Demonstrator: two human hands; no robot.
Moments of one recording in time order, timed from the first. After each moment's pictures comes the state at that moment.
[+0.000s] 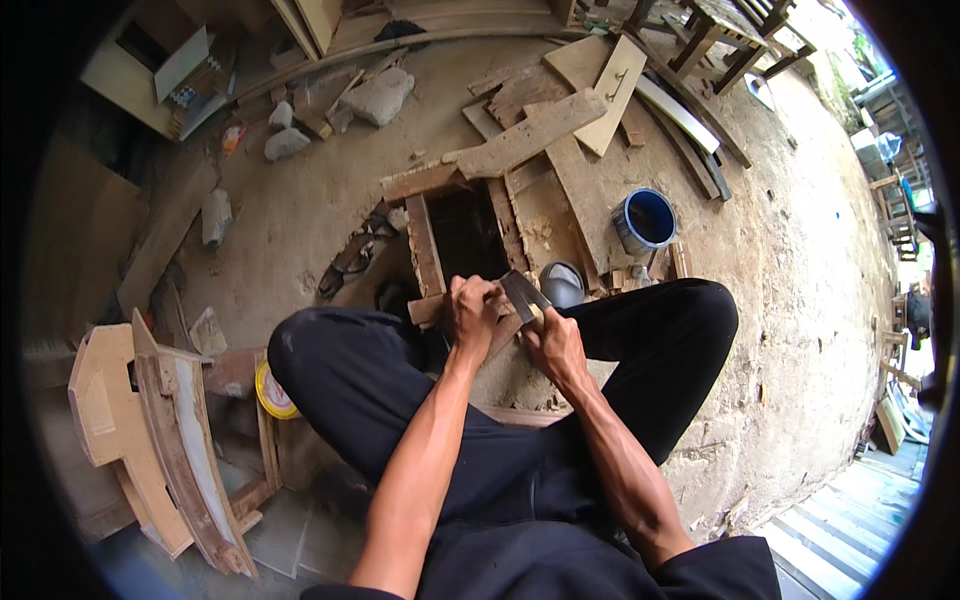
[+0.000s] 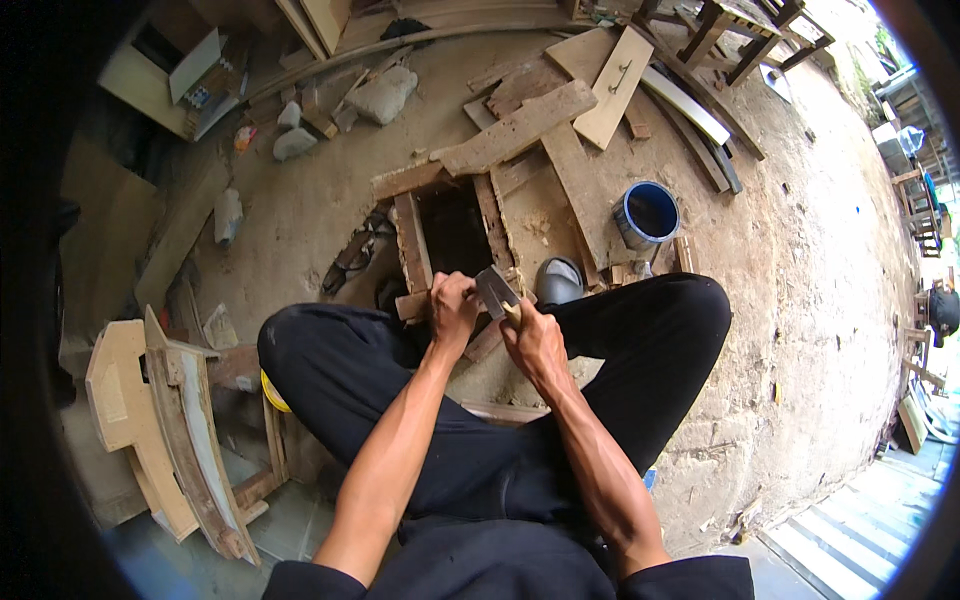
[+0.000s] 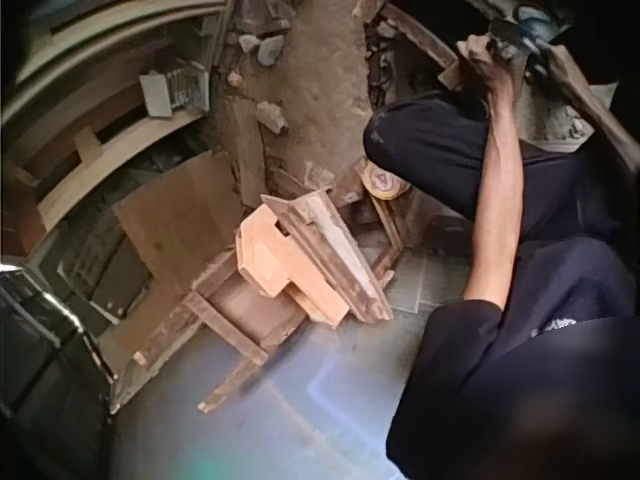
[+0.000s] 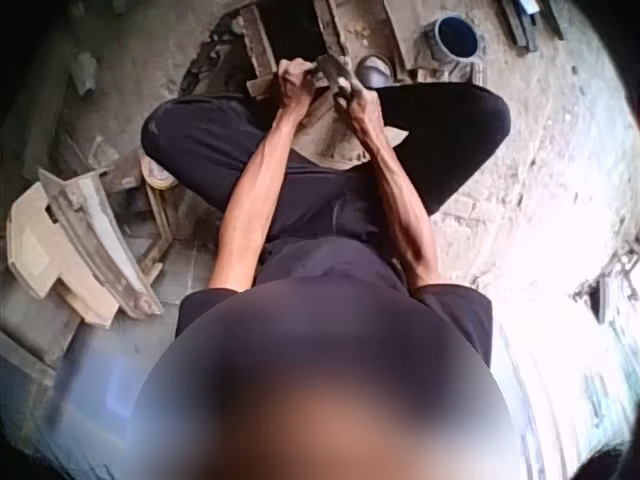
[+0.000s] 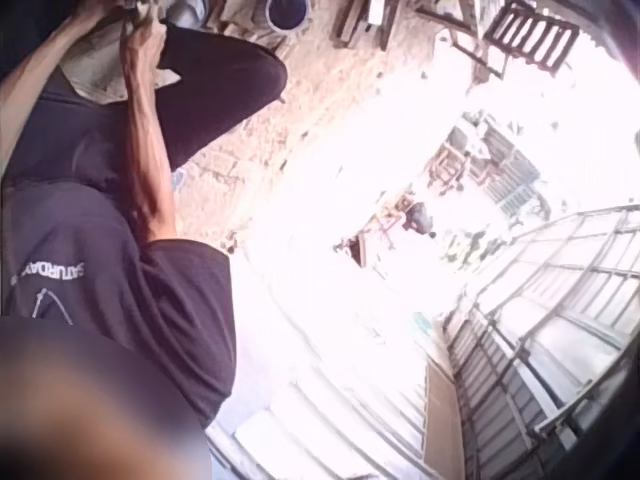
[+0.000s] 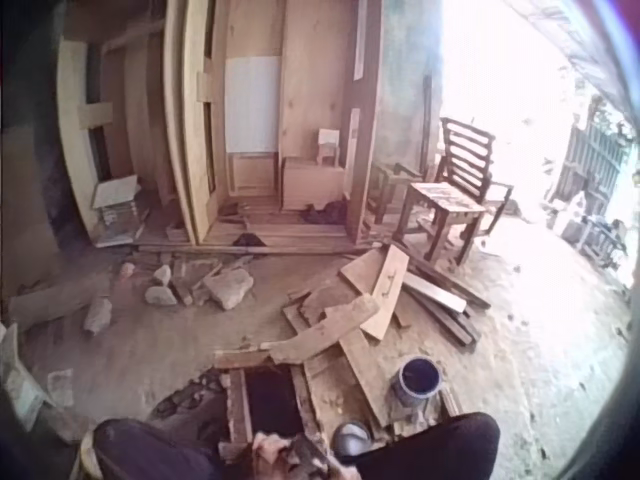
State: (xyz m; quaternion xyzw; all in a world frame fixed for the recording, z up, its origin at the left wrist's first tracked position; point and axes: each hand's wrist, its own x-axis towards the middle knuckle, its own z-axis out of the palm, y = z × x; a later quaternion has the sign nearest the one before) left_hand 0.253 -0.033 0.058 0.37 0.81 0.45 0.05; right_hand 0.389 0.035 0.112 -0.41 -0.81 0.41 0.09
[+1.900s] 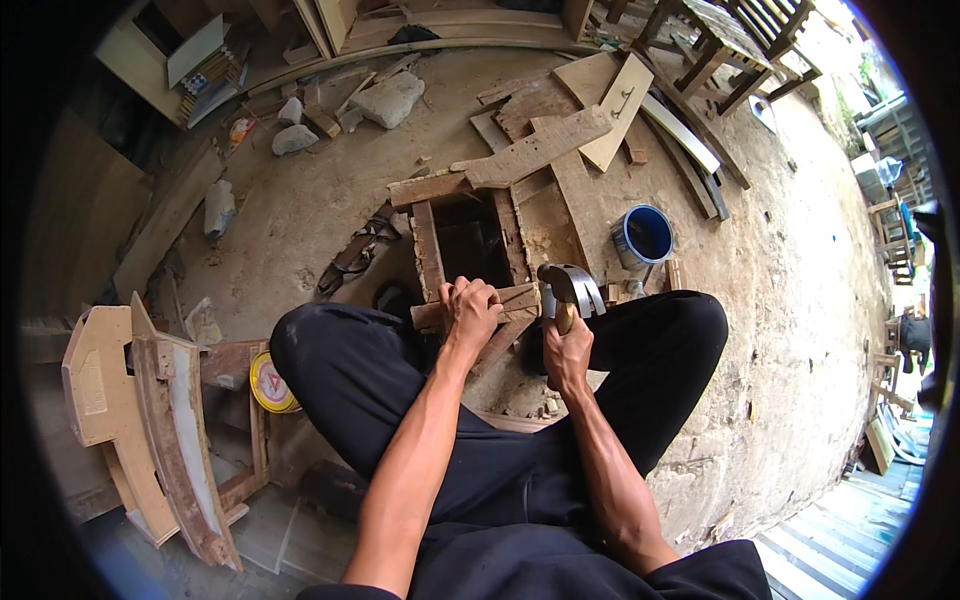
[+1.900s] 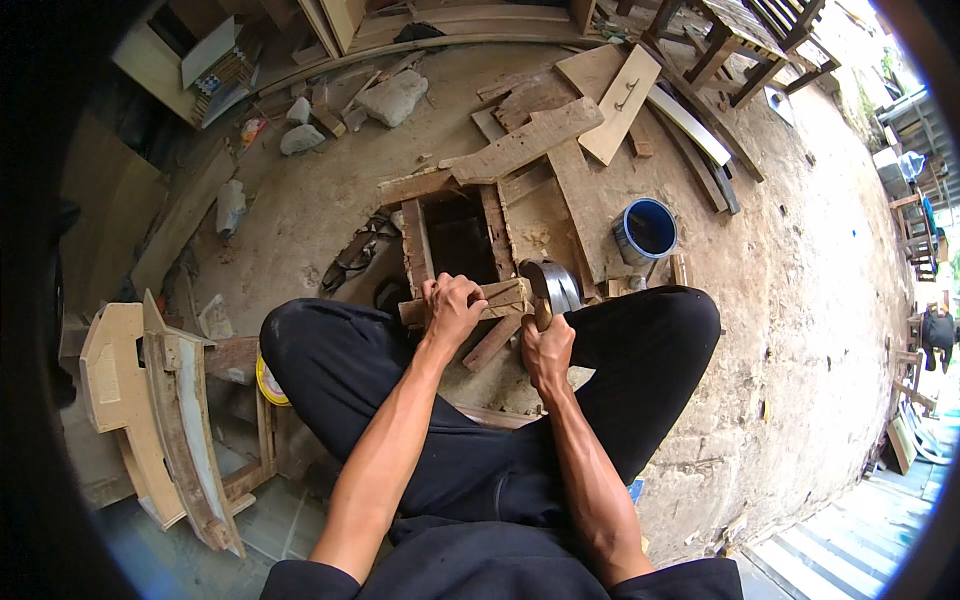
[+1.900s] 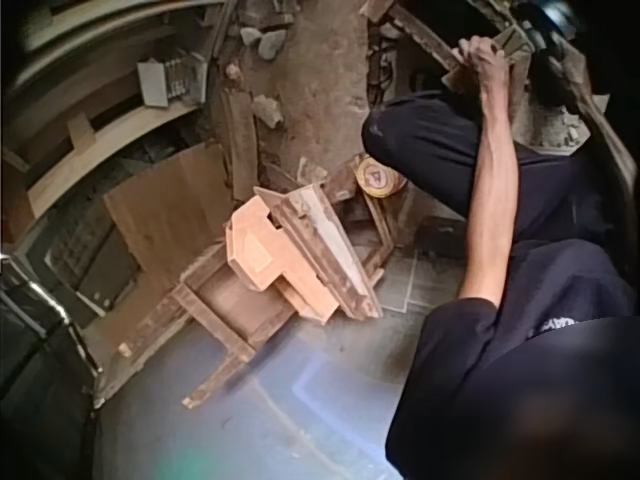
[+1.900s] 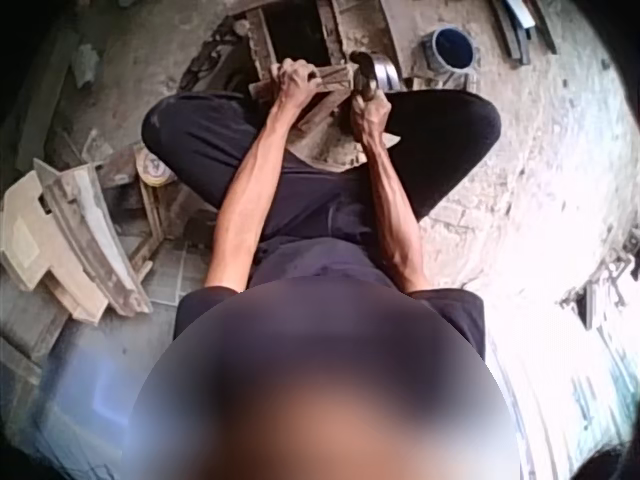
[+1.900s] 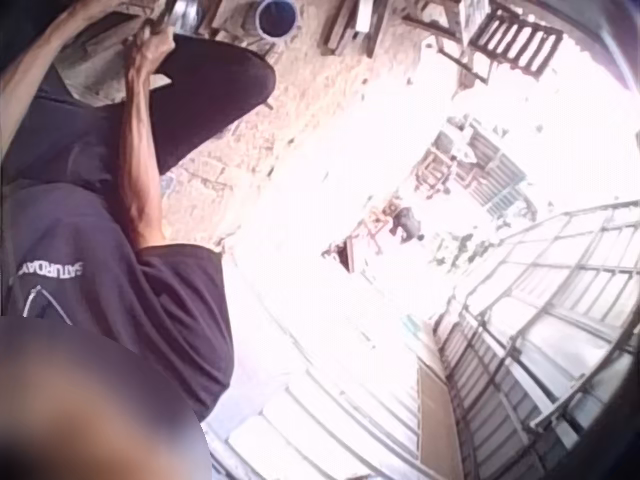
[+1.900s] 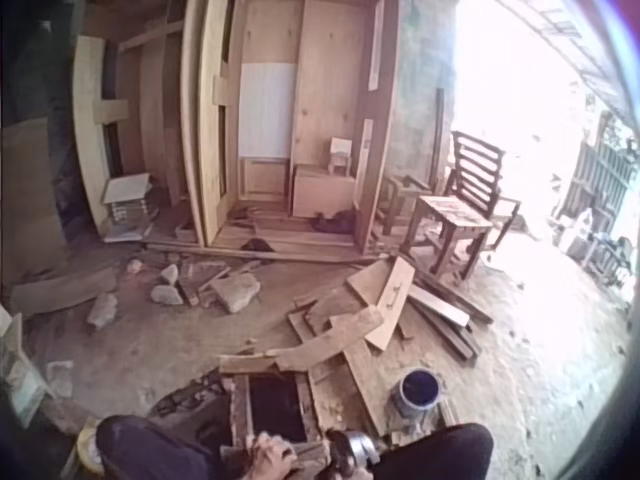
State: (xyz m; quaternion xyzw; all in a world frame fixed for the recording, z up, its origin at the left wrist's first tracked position) left_hand 0.242 -0.035 0.063 0.44 0.84 0.32 0.05; right_hand 0.388 0.044 0.090 -0.53 -0.70 0.43 0.22
